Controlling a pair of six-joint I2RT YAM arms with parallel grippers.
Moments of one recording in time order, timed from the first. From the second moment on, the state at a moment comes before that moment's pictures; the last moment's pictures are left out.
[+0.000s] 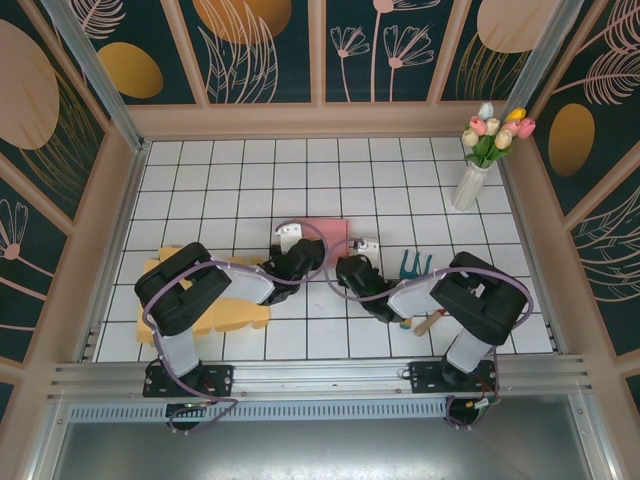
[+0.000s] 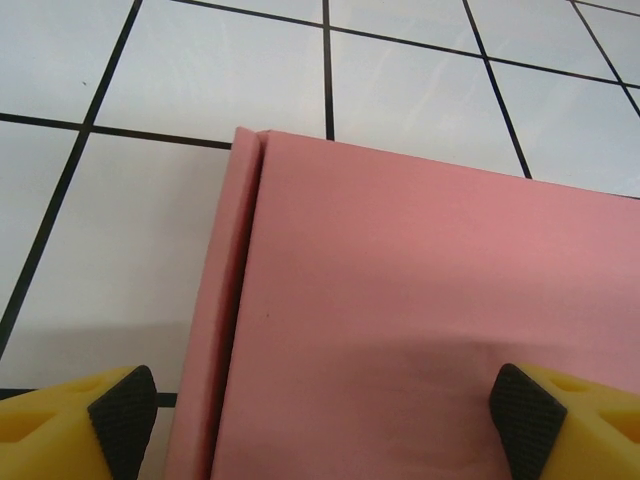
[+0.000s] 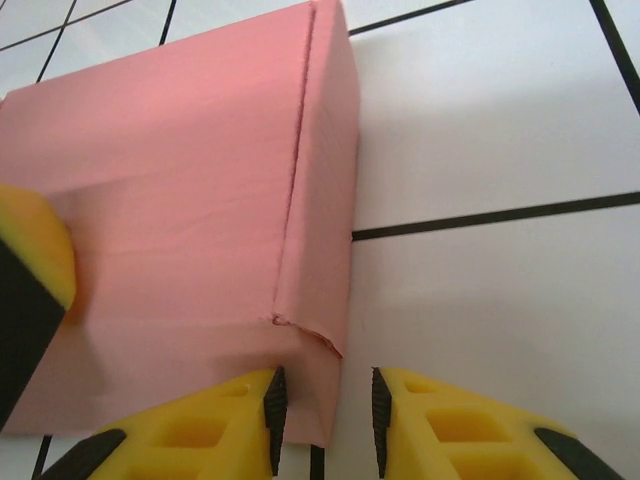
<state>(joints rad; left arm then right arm) -0.87 1.84 0.72 0.40 -0.58 -0.72 0.91 1.67 0.49 0.50 0.50 0.78</state>
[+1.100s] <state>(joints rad) -0.84 1.47 0.73 -0.01 -0.32 -0.68 0.67 1.66 0.59 0.31 0.21 0.68</state>
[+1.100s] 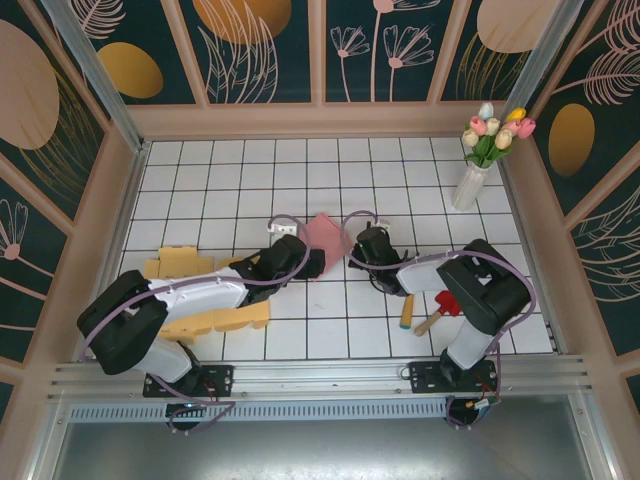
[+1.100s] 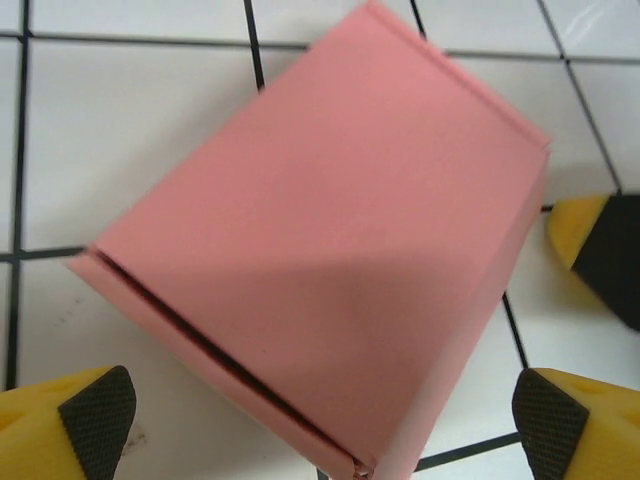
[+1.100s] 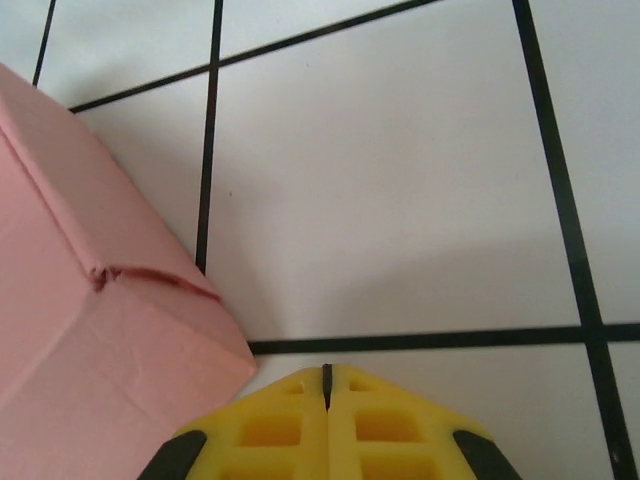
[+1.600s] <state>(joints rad) -0.65 1.78 0.93 0.04 -0.12 -0.53 0.60 1.69 0.70 0.20 0.07 0.68</state>
